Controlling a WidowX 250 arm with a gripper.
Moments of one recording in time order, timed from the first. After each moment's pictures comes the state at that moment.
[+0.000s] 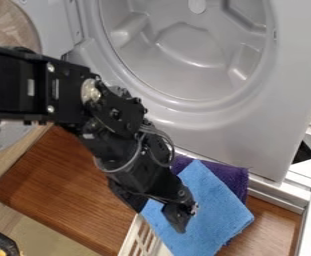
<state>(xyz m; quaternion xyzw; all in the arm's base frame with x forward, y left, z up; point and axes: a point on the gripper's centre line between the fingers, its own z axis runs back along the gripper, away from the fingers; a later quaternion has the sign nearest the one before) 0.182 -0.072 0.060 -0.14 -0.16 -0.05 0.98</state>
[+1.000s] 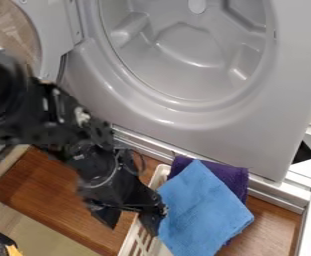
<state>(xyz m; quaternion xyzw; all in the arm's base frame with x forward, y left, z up) 0.184 -0.031 0.003 -0.12 -0.11 0.07 0.99</state>
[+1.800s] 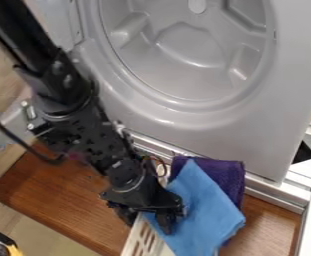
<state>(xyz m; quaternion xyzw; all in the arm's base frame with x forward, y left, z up) 0.210 -0.043 -0.033 -0.11 -0.10 0.09 0.99</state>
